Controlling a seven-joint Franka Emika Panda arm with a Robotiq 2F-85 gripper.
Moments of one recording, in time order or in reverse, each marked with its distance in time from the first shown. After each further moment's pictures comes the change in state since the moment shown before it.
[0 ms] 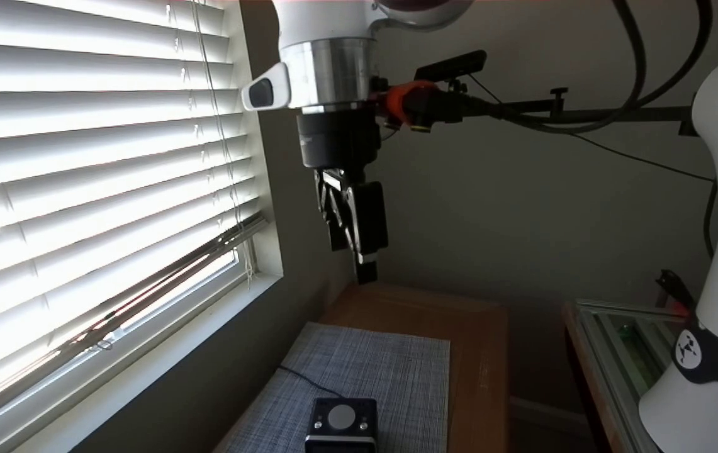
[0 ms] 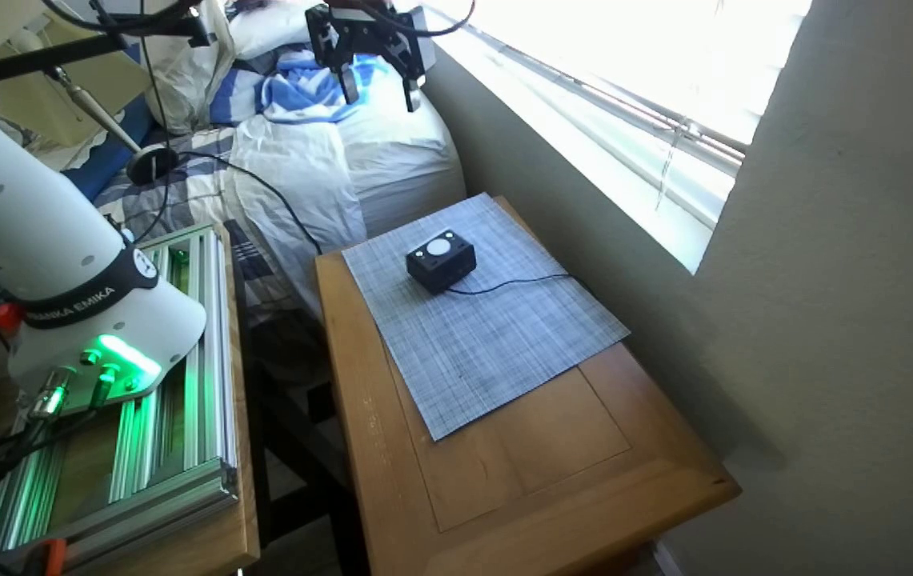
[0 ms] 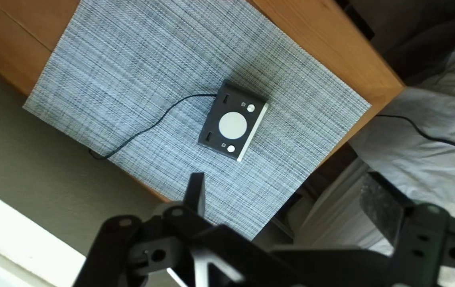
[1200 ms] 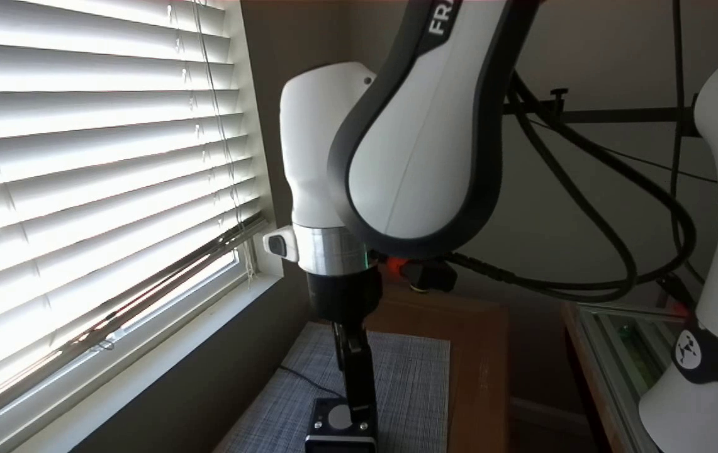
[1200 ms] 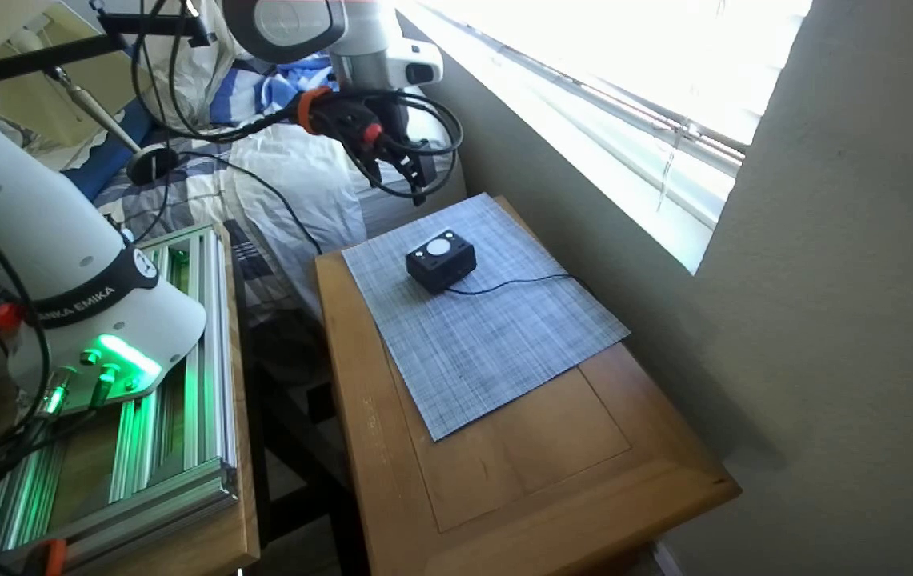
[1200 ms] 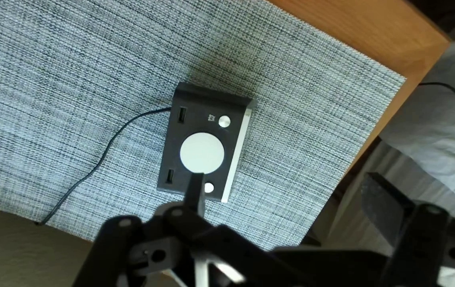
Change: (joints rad) arm -0.030 0.411 0.120 -0.072 0.176 0.487 0.107
